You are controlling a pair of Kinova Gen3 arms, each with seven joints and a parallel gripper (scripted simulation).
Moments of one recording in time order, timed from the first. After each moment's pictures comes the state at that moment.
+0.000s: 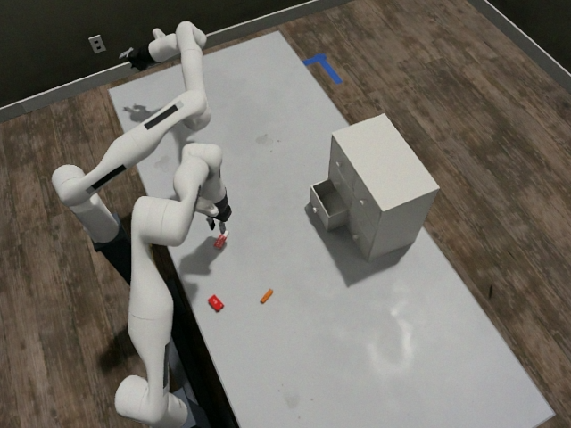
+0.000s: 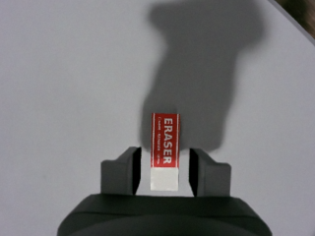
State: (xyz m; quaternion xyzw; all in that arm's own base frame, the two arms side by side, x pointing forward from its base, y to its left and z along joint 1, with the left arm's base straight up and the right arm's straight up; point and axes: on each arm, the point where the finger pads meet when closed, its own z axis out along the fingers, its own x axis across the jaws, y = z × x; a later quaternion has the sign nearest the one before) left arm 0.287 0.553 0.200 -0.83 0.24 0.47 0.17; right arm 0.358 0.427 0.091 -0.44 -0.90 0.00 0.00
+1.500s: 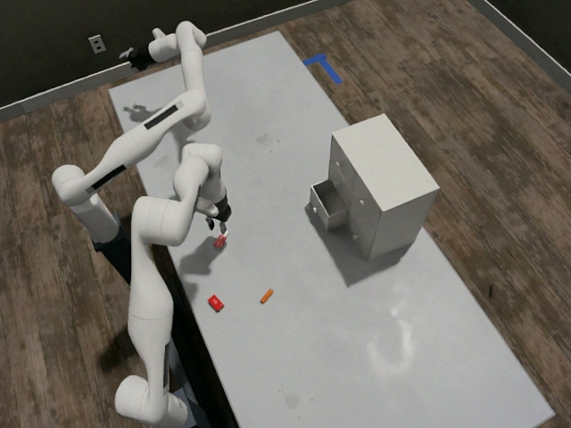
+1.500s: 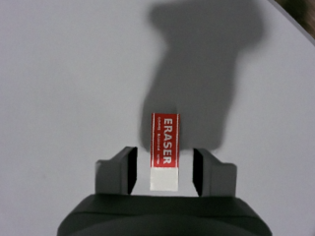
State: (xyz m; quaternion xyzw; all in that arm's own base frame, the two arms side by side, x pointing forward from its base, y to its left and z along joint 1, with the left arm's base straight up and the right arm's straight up) left arm 0.287 0.553 0.200 -0.83 0.24 0.47 0.17; right arm 0.358 0.427 0.090 -0.44 -0.90 0.00 0.00
